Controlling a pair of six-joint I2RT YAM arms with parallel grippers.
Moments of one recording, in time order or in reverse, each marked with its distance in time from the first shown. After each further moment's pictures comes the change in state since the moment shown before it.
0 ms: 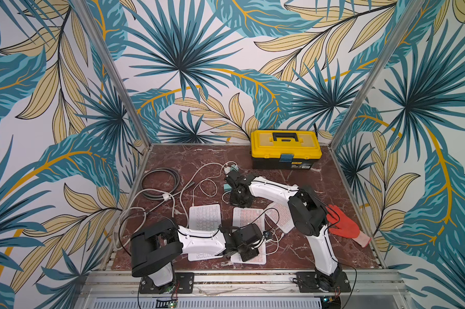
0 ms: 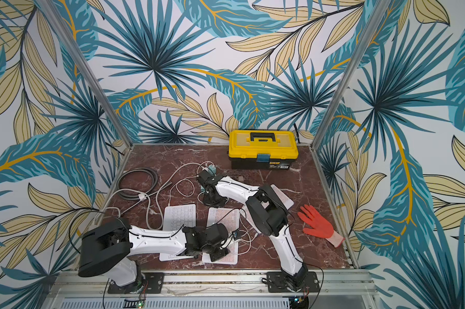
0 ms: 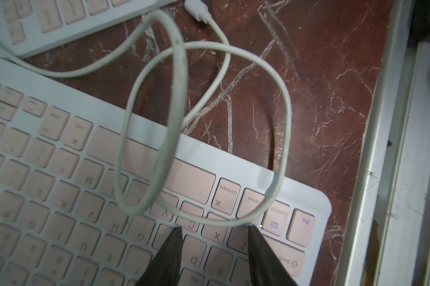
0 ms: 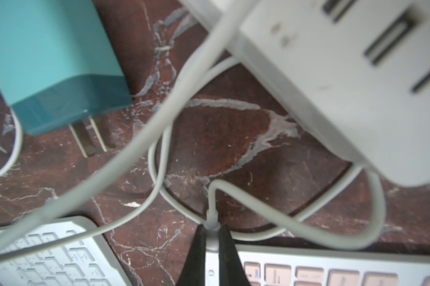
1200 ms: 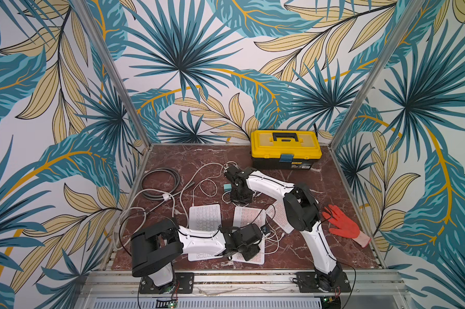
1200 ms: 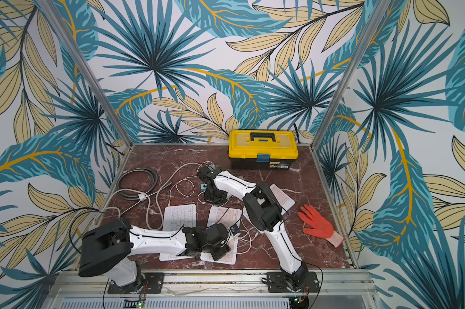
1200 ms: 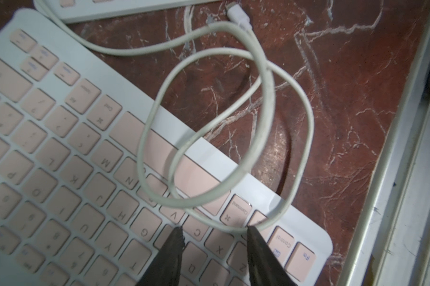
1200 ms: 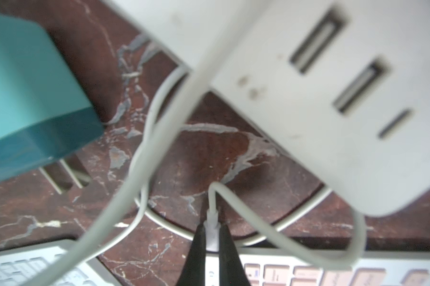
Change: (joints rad) left arm 0.005 0.002 -0.011 0.036 -0.028 -0.171; right arm -0.017 0.134 0.235 -0.221 0.003 -0.060
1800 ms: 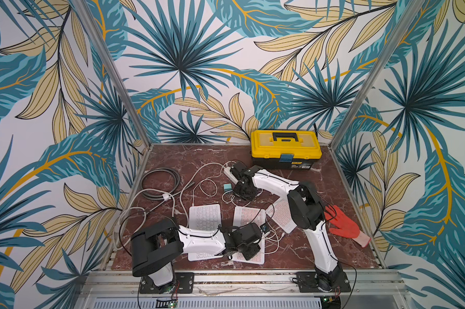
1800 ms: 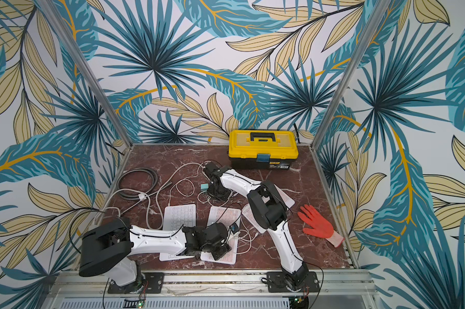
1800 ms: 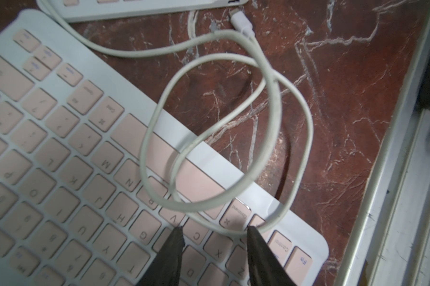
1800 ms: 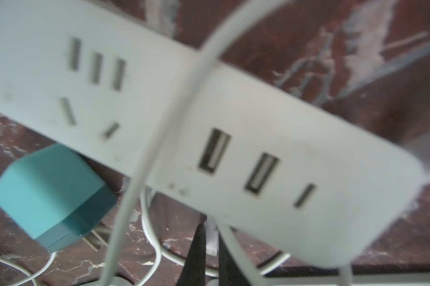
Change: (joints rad) left arm 0.006 0.002 -0.002 0.014 0.013 -0.026; right arm -0.064 -0.035 -0.076 0.161 -0.047 0.246
